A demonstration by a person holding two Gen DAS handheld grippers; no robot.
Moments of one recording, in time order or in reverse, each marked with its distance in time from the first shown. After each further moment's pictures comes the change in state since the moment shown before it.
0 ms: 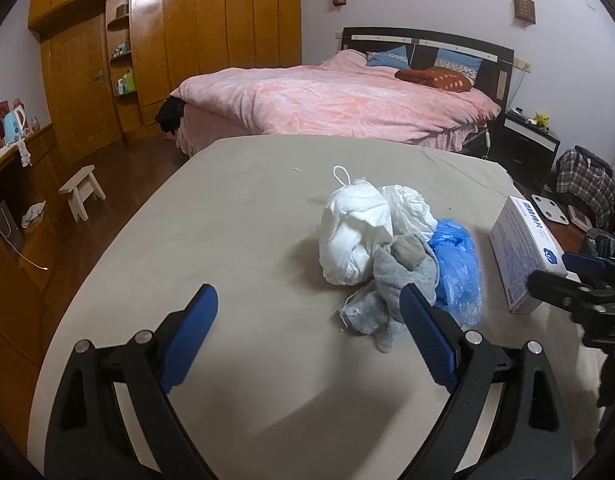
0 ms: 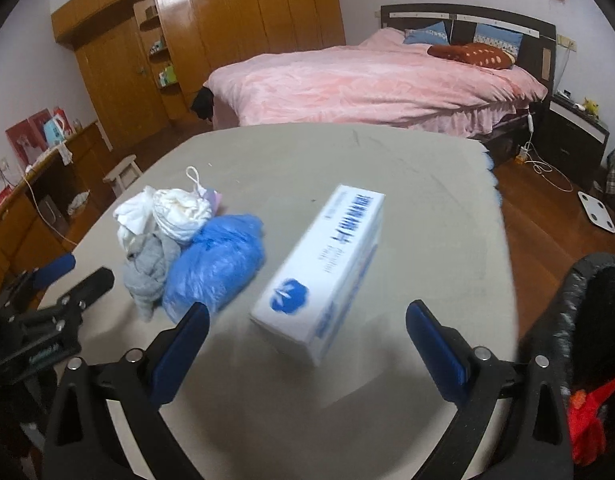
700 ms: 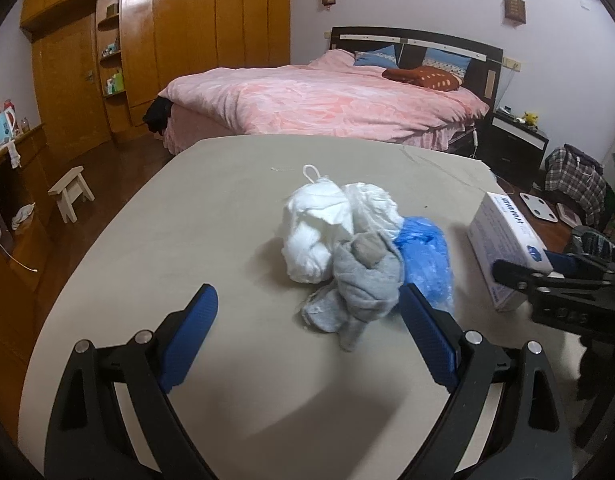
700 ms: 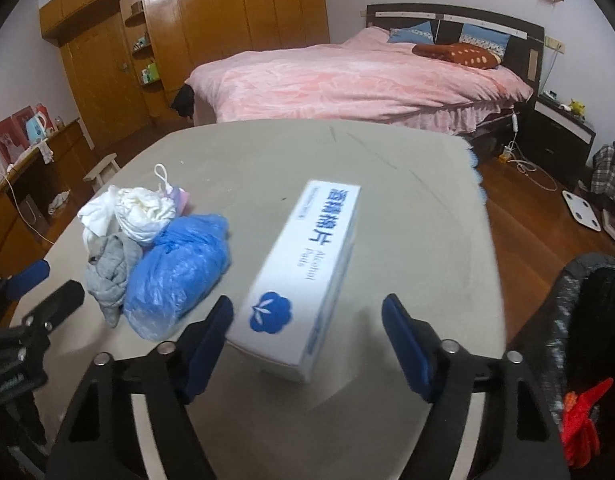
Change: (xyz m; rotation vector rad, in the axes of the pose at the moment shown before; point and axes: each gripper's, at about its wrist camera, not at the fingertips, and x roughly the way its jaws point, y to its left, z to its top) left arm -0.003 -0.021 -0.003 0.009 -0.002 -0.048; right arm 0.014 -0.017 -0.001 0.020 0.016 -0.050
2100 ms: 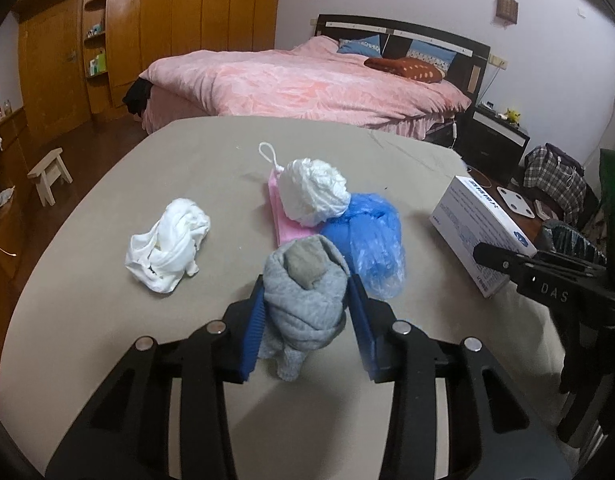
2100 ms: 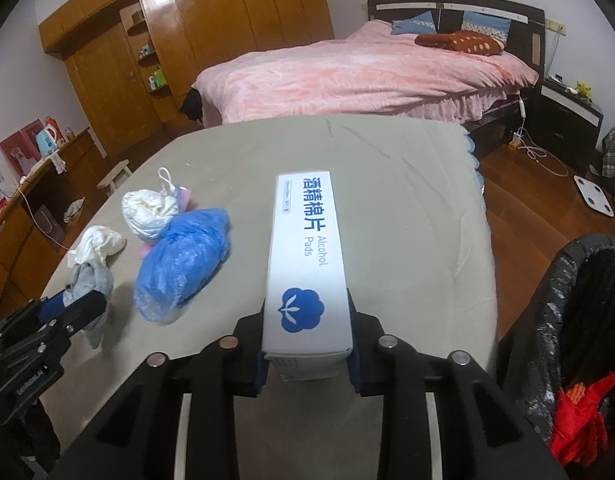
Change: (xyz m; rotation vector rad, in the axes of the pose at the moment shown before) left arm -0.008 -0.021 -0.009 -0.029 0.055 -0.089; right arm -0.022 -0.020 -0.008 0.031 -0.005 0.057
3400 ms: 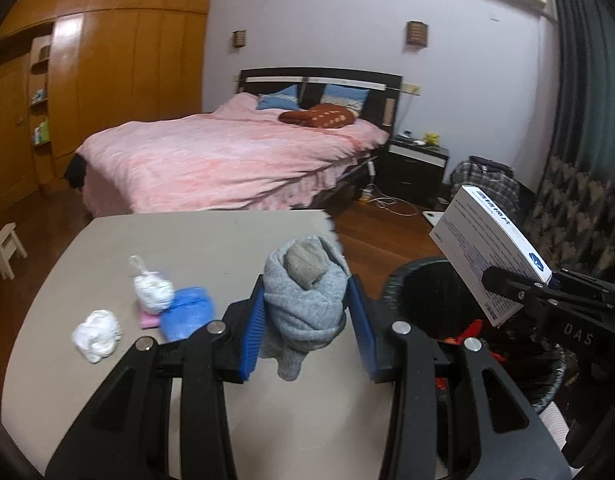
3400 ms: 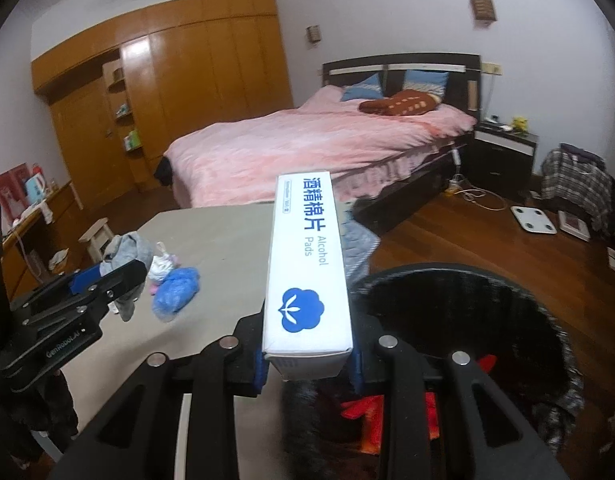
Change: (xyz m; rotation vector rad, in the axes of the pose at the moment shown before) left arm -0.094 -0.157 0.030 0.164 -0.189 -0.212; right arm -0.205 -0.074 -0.019 0.072 -0.239 -0.151
